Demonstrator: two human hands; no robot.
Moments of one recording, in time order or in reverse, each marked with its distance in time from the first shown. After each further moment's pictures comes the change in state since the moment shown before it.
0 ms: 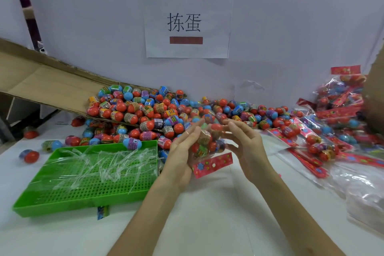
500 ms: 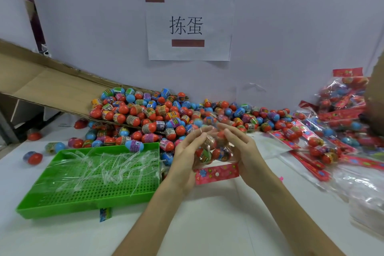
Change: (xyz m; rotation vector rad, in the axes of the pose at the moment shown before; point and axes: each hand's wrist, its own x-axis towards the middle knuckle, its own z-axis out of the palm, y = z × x) left_hand -0.002 -0.005 0.003 0.103 0.008 0.027; right_hand -0.003 0.003 0.004 0.081 -0.152 0.100
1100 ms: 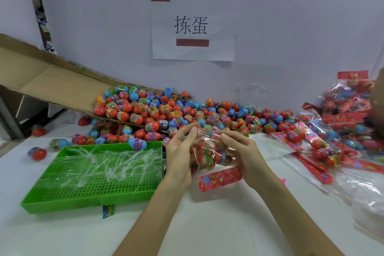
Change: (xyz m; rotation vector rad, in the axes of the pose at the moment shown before) left_hand 0.005 0.001 -0.008 -0.079 0.197 0.124; right_hand 0.004 0.004 0.001 -0.069 0.032 0.098
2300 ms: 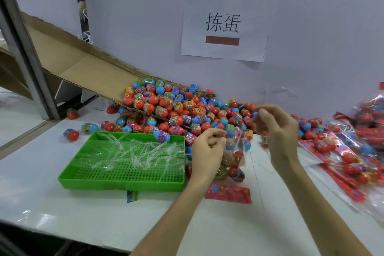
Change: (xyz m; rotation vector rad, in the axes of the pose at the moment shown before) left_hand 0.000 -0.007 -0.007 0.565 0.027 0.188; right_hand 0.019 -0.035 0.018 -0.401 0.153 -0.626
